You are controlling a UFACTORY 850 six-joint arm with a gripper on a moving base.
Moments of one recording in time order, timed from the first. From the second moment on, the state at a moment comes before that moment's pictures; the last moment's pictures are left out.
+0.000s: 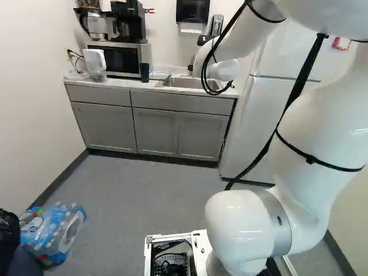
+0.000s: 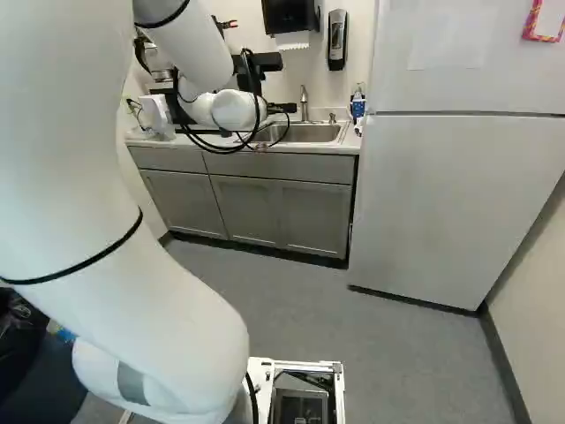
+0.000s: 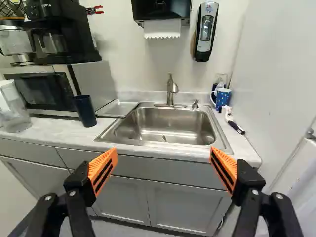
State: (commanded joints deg) arm -3.2 -0.5 -51.3 0.0 30.0 0.0
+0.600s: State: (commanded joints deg) arm -3.6 -1.0 -55.5 0.0 25.2 0.0
